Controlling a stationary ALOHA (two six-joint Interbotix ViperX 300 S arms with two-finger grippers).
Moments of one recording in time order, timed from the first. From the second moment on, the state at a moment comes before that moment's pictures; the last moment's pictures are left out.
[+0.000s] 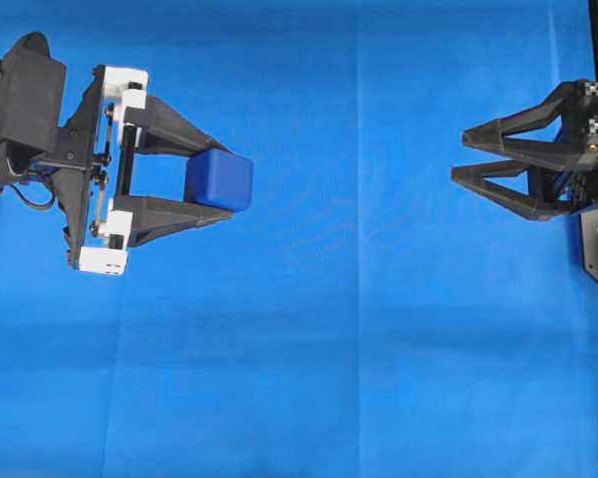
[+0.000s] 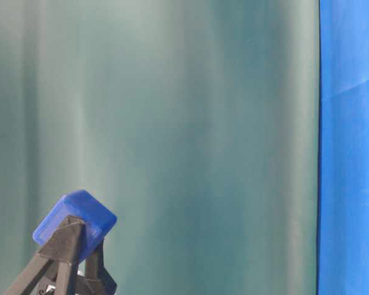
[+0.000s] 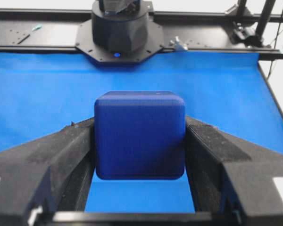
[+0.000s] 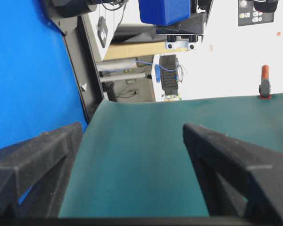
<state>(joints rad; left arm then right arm) -0.05 -0.46 0.73 0.02 -0.12 -0.05 -0.04 -0.84 1.04 -0.43 -0.16 -0.82</state>
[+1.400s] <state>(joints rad) -0.03 -0.46 0.73 0.02 -0.12 -0.06 -0.04 -0.15 0.44 -0.43 -0.20 -0.82</state>
